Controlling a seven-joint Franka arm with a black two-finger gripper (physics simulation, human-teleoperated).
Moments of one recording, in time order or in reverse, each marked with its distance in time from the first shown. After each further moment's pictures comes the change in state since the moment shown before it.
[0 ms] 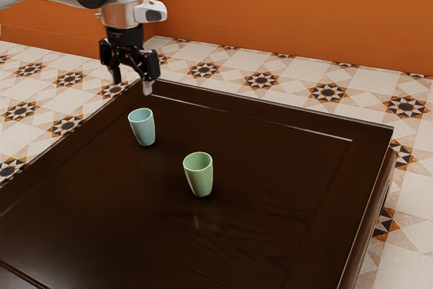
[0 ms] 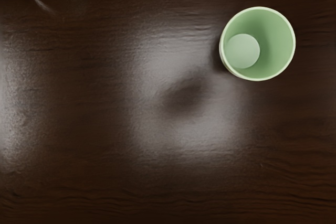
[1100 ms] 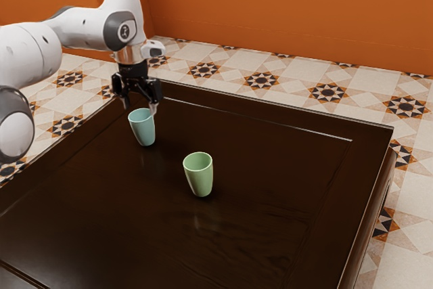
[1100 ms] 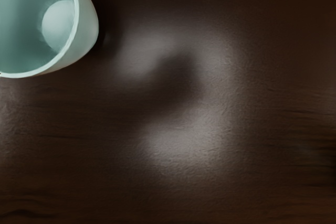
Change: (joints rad) arm 0.214 0.491 -0.005 0.293 -0.079 0.171 0.106
